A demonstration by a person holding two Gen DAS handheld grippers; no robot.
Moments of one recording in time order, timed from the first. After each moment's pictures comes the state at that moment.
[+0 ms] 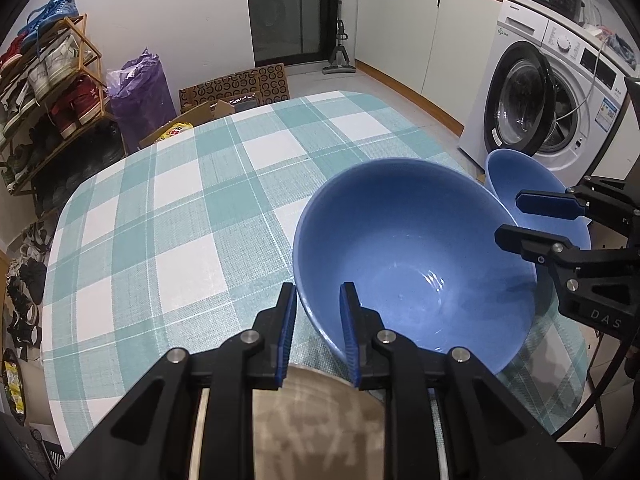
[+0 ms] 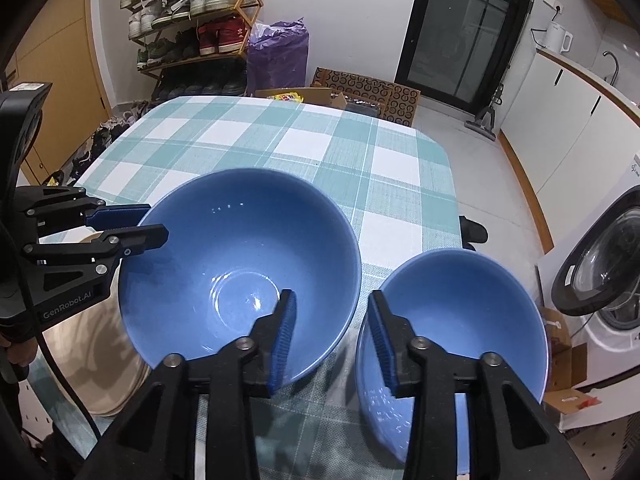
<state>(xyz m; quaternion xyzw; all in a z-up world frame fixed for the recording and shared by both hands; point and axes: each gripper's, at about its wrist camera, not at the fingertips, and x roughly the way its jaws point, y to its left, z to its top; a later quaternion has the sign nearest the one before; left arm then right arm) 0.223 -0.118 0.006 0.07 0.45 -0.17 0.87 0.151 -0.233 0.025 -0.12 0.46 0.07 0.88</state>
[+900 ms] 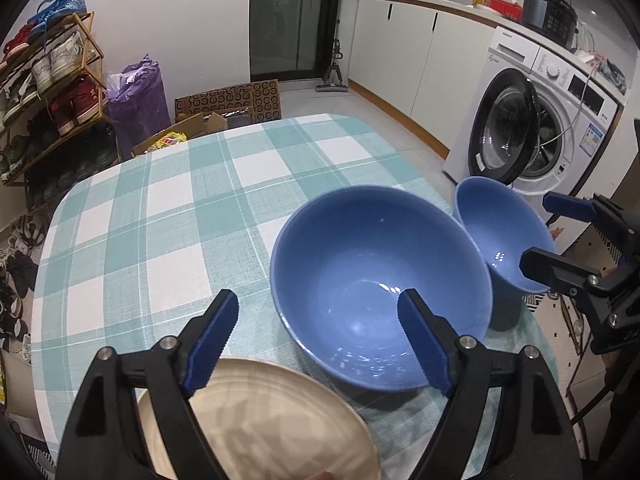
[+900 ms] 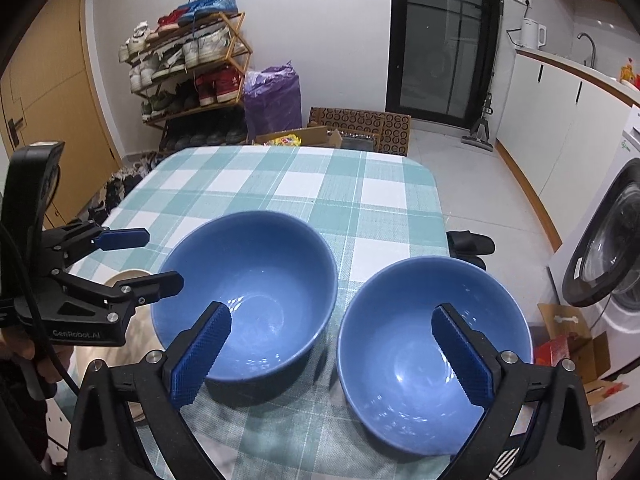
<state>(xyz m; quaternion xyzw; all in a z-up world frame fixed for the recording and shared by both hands) 0.209 -0.119 0.027 0.03 0.43 -0.19 0.88 0.116 -0.272 0.059 -0.05 0.39 0.08 0.91</state>
